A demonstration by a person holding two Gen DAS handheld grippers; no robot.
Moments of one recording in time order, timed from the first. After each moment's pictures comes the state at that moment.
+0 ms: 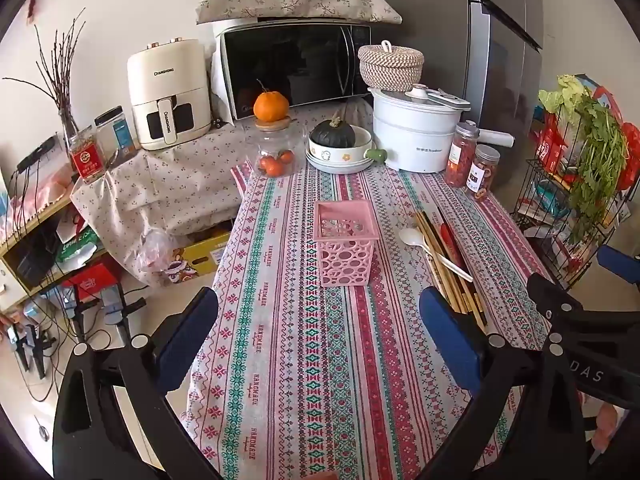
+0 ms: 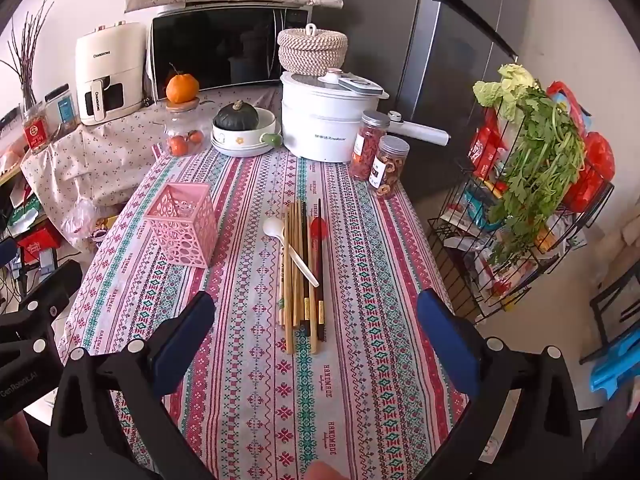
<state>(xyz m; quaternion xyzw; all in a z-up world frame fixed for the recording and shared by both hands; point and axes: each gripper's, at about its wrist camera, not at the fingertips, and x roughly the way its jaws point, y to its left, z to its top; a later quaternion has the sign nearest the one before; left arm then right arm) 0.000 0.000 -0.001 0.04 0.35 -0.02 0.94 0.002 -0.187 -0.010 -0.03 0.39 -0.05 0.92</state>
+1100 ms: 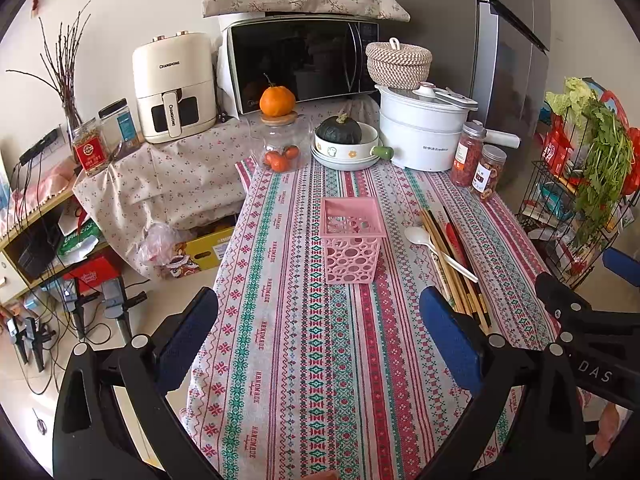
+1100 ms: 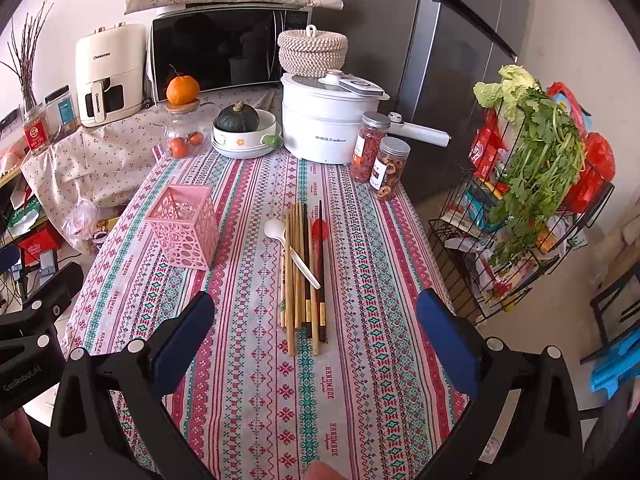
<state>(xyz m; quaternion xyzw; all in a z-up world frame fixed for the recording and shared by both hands) 0.004 0.006 -0.001 0.03 0.36 -0.01 0.93 0.002 -0.185 -0.008 -0.02 0.38 -0.05 0.92</state>
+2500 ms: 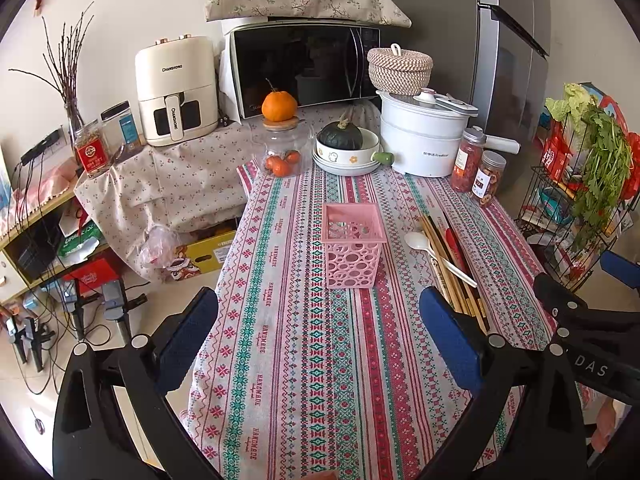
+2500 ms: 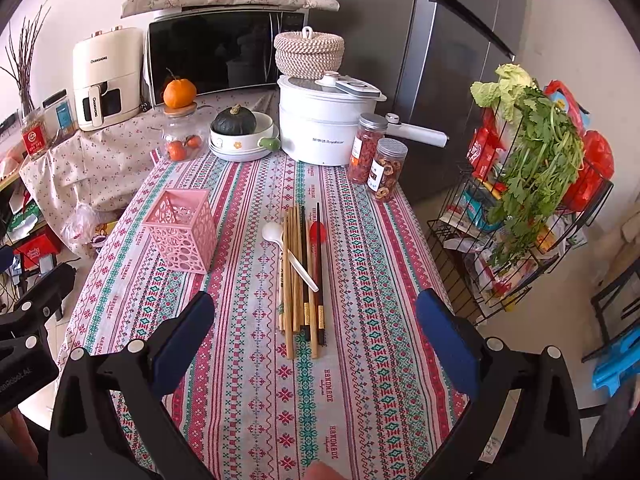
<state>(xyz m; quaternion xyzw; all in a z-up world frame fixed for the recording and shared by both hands) 0.003 0.007 0.000 0.03 0.35 -0.01 0.94 0.003 -0.187 -0.008 -0.02 0.38 -0.05 0.92</state>
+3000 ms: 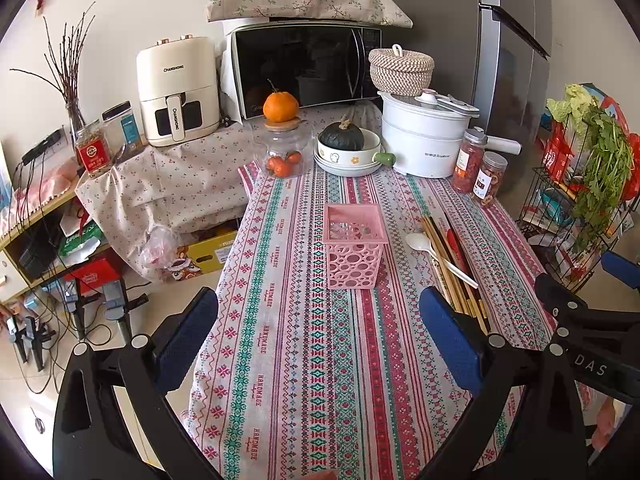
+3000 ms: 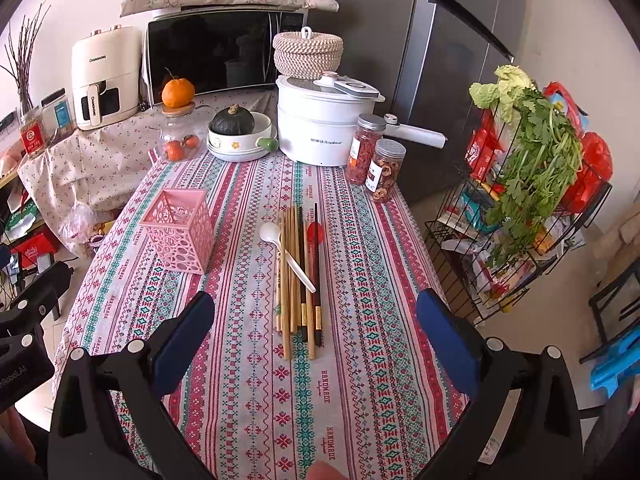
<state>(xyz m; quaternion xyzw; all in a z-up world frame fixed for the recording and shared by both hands) 0.004 0.008 0.003 0.03 0.35 -0.01 0.94 0.005 -0.190 -0.008 -0.02 0.38 -0.05 0.92</state>
